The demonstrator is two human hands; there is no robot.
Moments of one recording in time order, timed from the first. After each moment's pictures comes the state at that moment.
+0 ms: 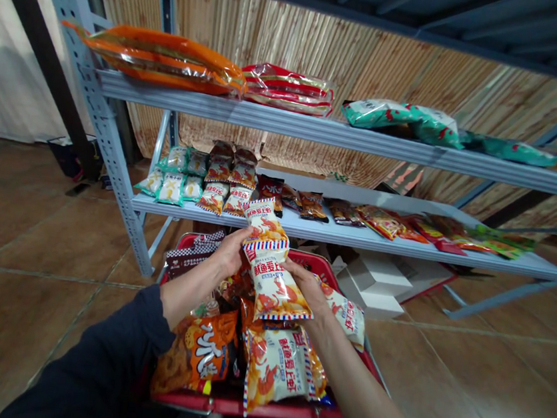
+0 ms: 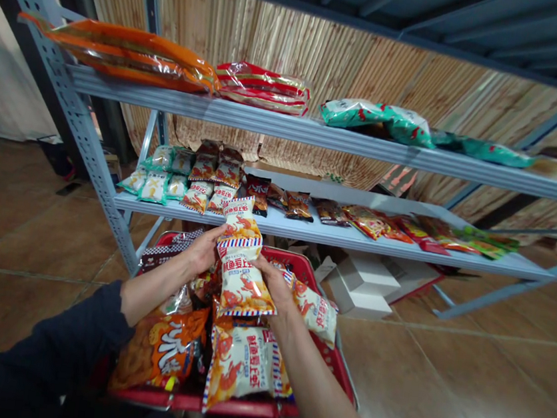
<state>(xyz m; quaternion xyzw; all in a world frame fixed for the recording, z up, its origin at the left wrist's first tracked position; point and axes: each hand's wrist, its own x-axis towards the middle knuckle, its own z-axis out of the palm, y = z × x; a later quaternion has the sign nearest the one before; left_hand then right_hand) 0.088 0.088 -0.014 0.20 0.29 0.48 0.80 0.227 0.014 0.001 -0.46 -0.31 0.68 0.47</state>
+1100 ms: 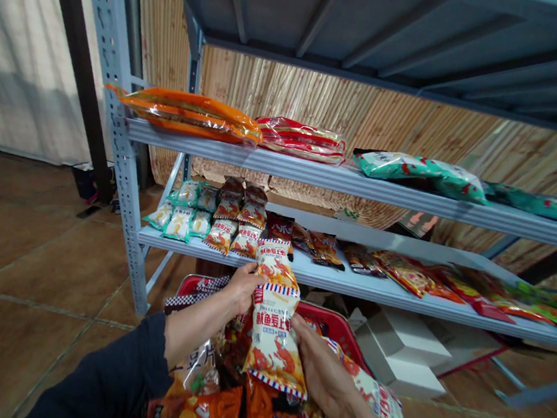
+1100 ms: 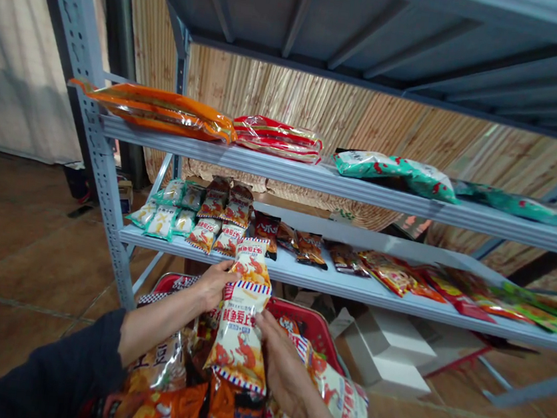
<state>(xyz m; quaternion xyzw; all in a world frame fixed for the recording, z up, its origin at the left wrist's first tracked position) 0.094 0.121 -0.005 0.26 0.35 0.50 0.75 0.224 0.015 0.009 -0.47 -0.29 0.68 0.49</state>
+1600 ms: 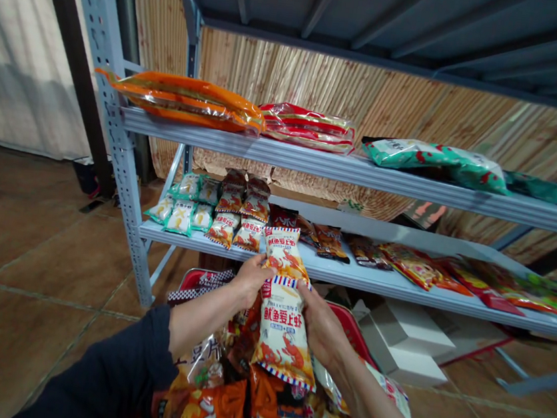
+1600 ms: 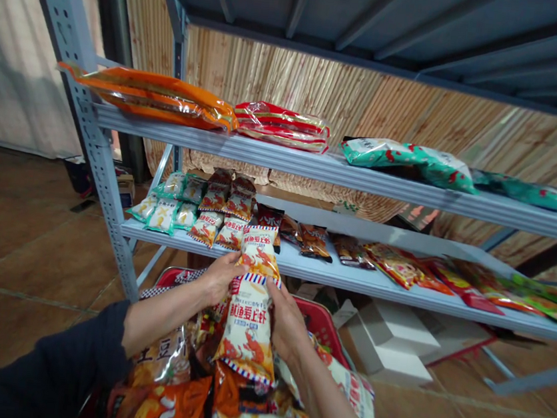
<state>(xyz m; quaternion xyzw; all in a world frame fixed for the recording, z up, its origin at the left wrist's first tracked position) 0.102 0.123 0.005 0.28 0.37 0.50 0.73 0.219 0.060 0.015 -0.48 -0.25 0.64 0.54</state>
